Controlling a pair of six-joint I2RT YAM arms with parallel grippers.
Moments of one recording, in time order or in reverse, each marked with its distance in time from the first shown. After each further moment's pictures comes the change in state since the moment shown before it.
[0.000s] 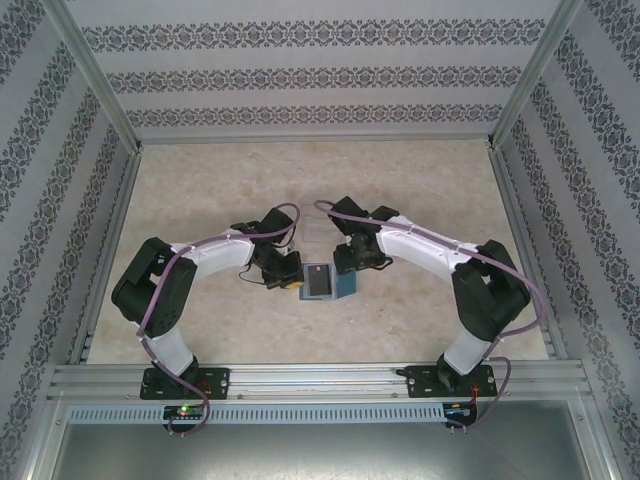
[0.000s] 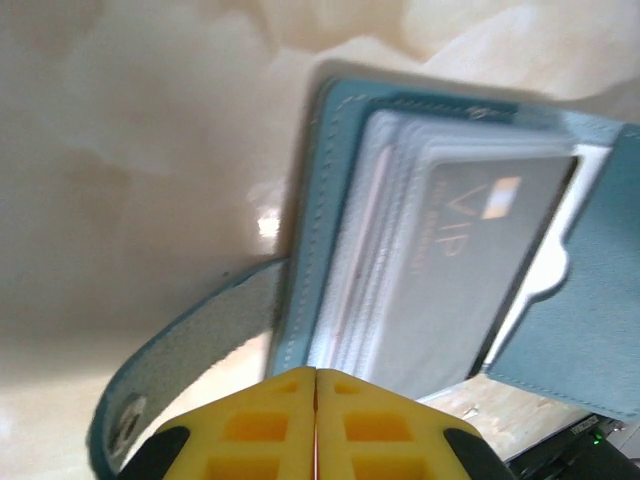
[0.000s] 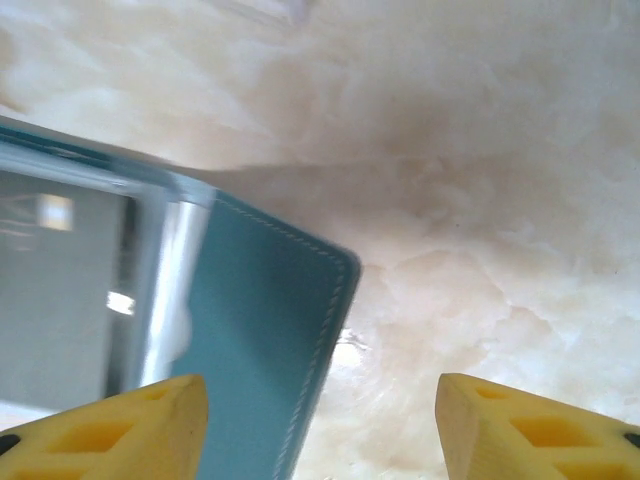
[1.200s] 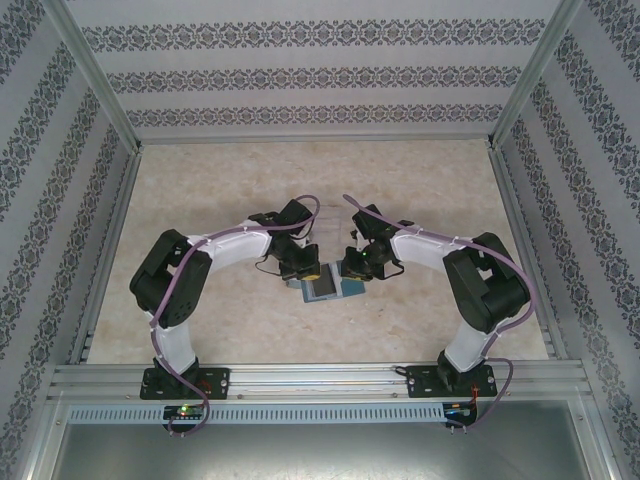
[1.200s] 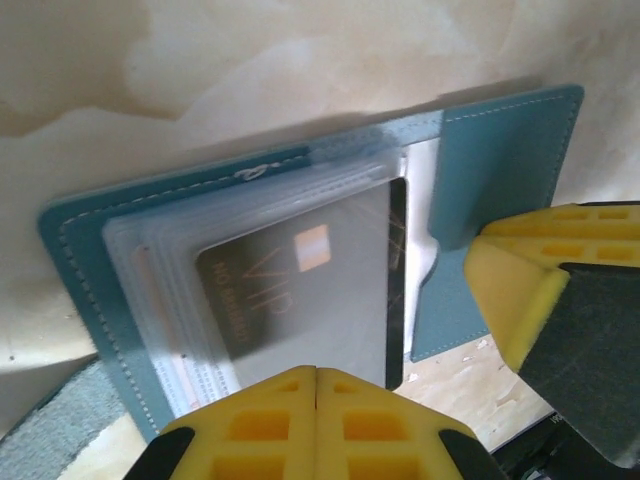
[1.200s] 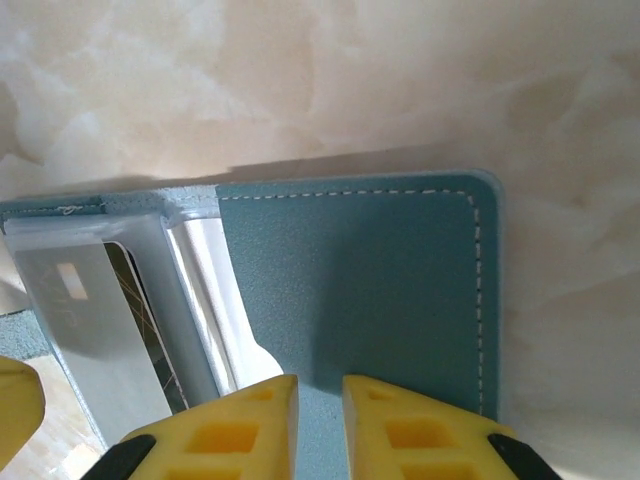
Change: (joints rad) left arm -0.065 0.109 0.168 -0.032 0.012 0.035; right arm -0.158 0.052 -0.245 0.364 -0.413 0.199
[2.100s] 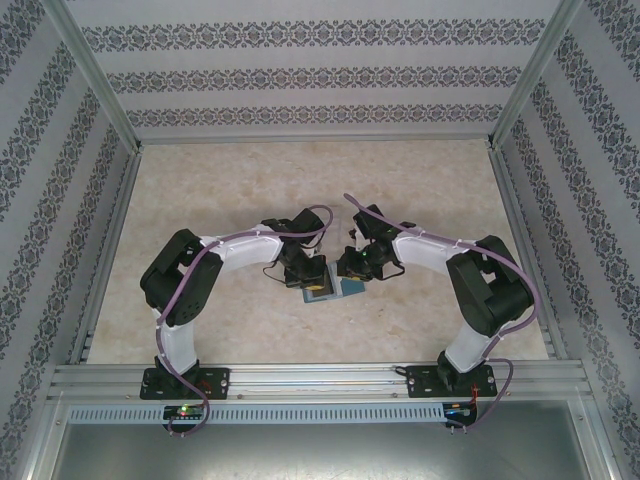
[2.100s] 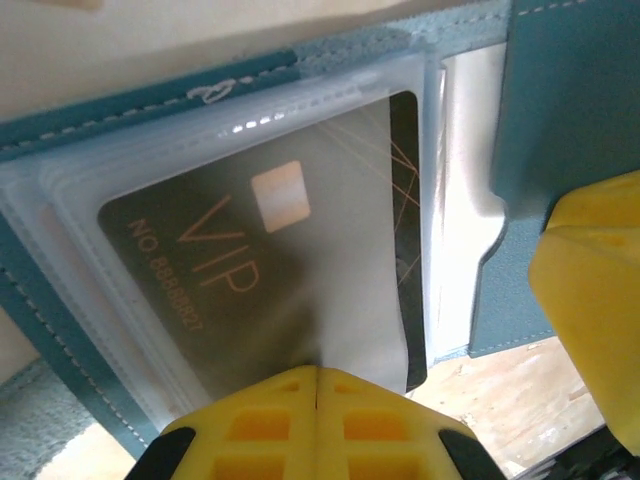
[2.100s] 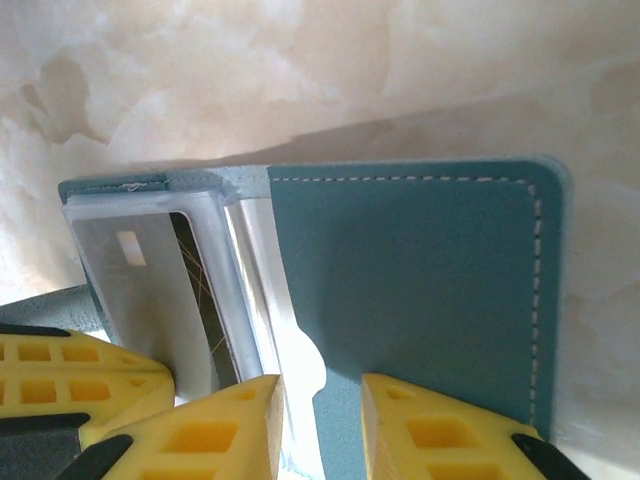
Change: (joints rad) left arm -0.066 0.046 0.021 -0.063 -0.065 0.053; right arm 0.000 -0.030 -0.027 0.044 -0.065 0.007
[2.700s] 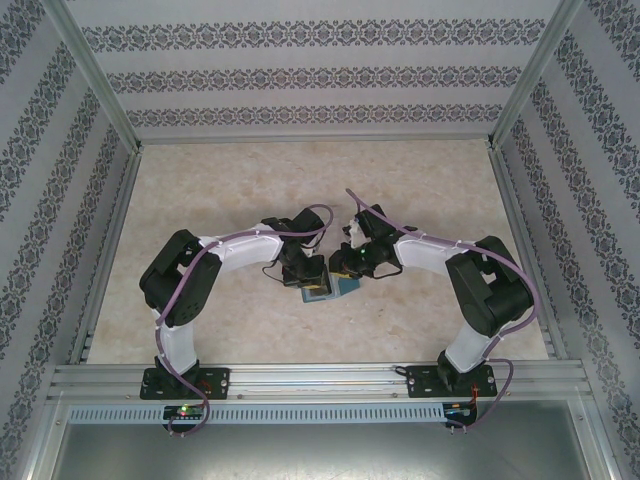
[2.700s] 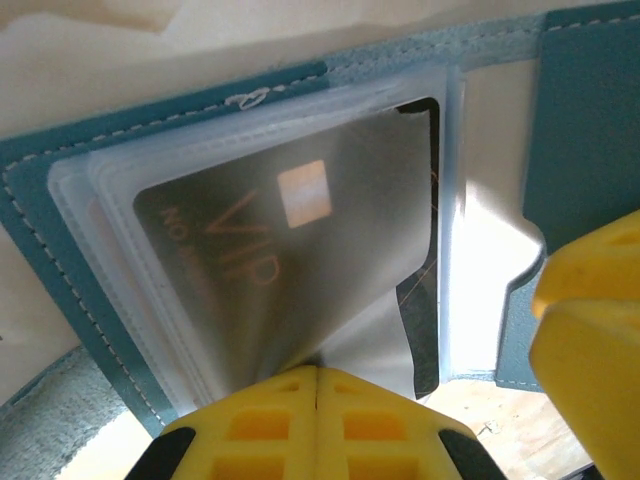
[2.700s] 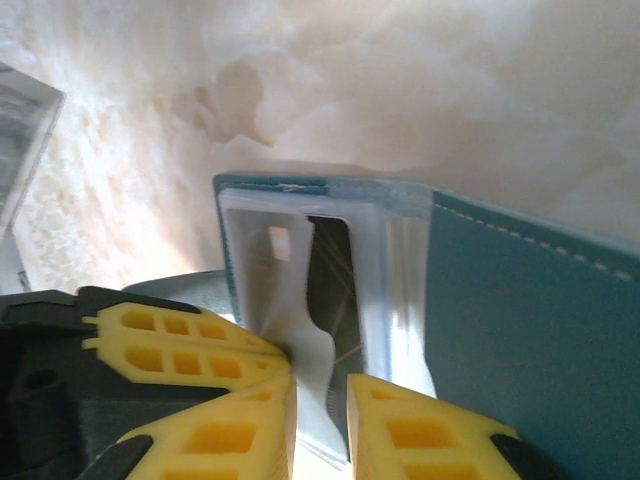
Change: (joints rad) left arm 0.000 -0.005 0.008 -0.030 -0.045 0.012; right arm -0.006 0.001 -0.039 0.189 -0.189 0.054
